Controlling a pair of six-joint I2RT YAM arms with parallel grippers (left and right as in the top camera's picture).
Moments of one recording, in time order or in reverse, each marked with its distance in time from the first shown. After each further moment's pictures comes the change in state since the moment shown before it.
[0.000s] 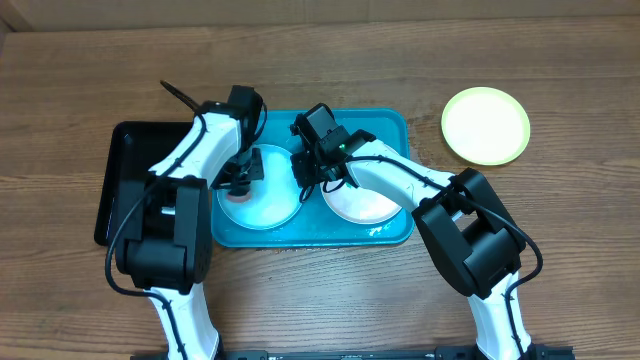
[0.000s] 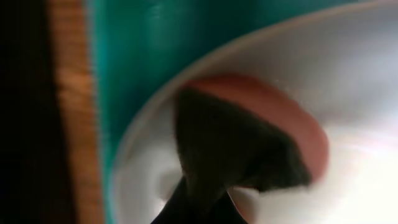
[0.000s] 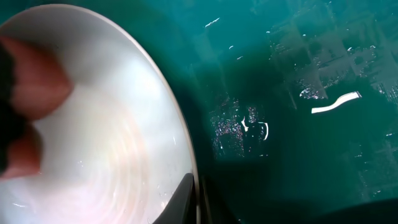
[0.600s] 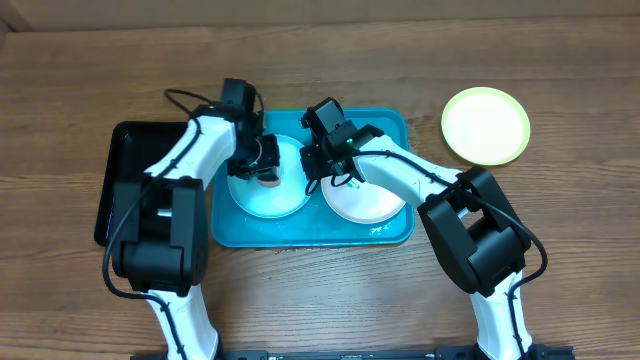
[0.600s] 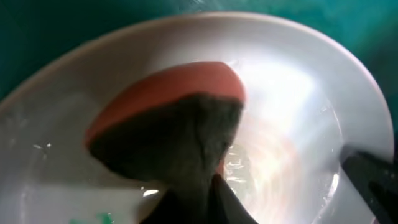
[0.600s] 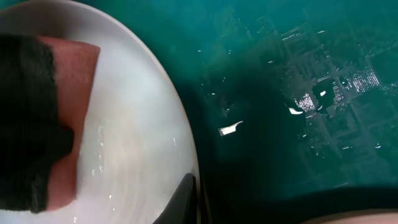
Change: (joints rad) left arm 0.008 -0.013 -0.039 0.238 0.420 0.090; right arm -0.029 -0.005 0.000 -0.011 0.048 0.003
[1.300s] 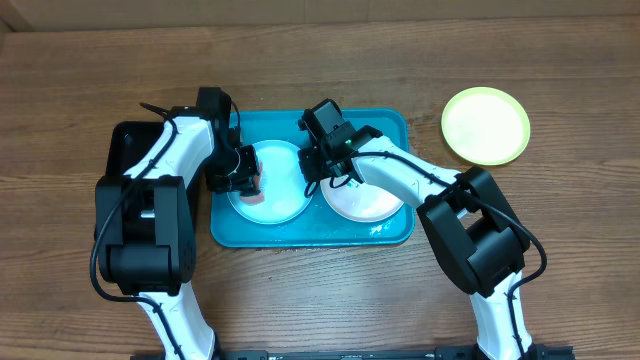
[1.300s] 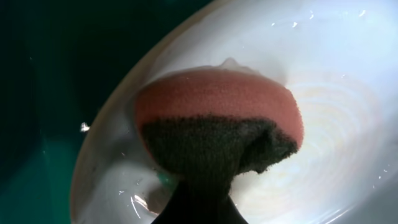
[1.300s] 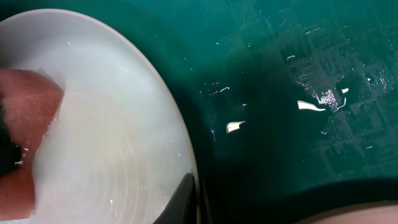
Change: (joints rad) left arm 0.104 -0.012 -0.011 -0.165 0.000 -0.010; right arm 0.006 0.000 0.000 -0.003 -0.015 -0.017
